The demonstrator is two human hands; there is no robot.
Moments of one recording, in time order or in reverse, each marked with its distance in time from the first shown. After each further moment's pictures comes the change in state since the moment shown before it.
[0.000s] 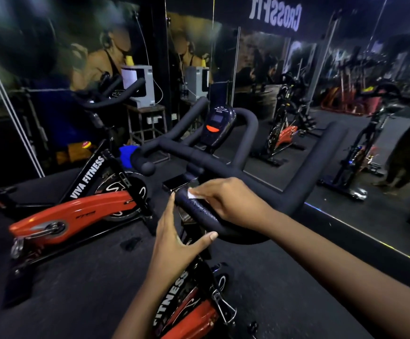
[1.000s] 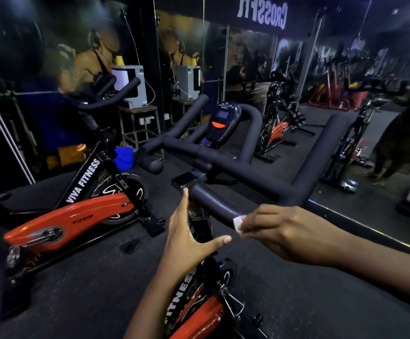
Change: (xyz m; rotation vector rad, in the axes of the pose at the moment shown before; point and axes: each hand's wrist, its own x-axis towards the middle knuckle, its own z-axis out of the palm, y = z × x) left_hand -0.001 -0.003 -0.016 0.005 -0.151 -0.025; right_hand -0.076 -0.028 -0.029 -0.338 -0.147 -0.305
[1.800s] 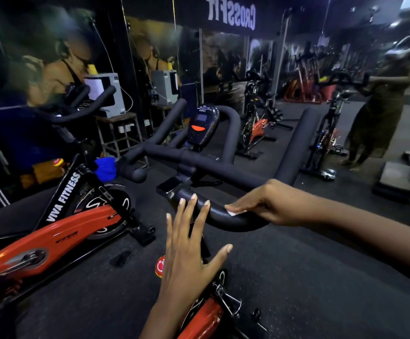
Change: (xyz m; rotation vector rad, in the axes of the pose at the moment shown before) left_hand -0.016 0.006 0.013 0.465 0.089 0.496; right_hand 0.007 0.028 -0.012 0.319 -0.119 0.357
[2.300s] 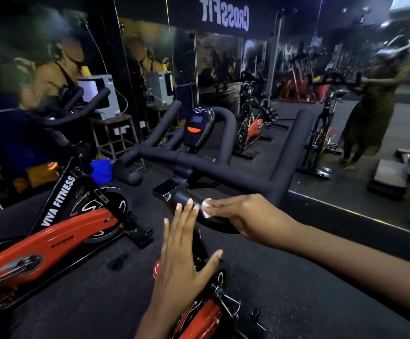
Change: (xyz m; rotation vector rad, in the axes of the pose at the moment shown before) left_hand -0.005 -0.009 -0.003 -0.113 -0.025 0.017; right_hand 0.015 -0.025 0.040 -0.085 0.296 -0.068
